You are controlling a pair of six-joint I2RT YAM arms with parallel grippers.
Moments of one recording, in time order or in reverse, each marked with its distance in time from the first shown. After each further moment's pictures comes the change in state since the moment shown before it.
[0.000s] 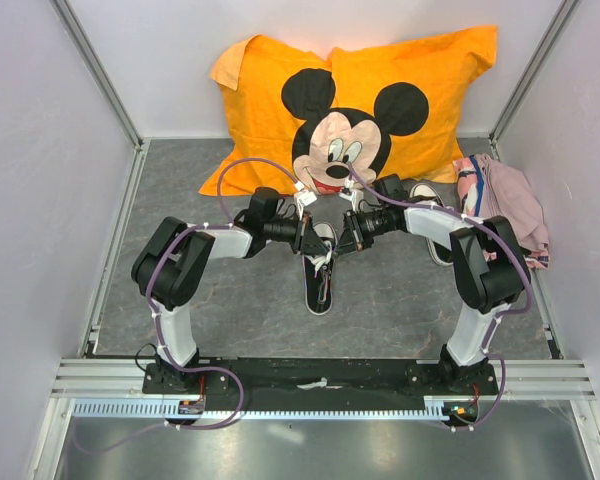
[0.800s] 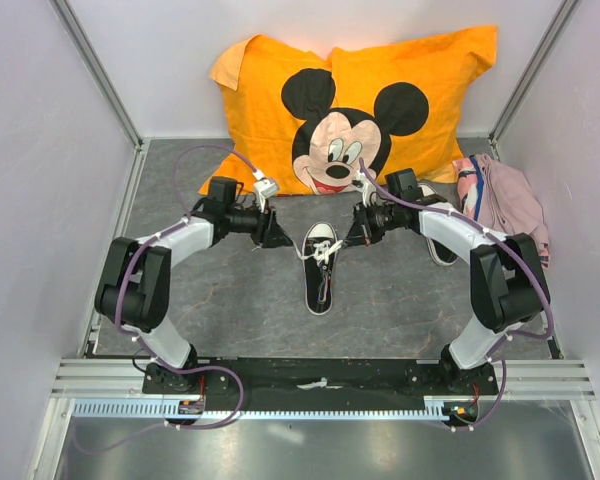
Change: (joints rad) left arm 0.217 -0.226 -0.016 -0.449 -0.024 0.380; right arm -0.027 -0.149 -0.033 -0.012 0.133 -0.031
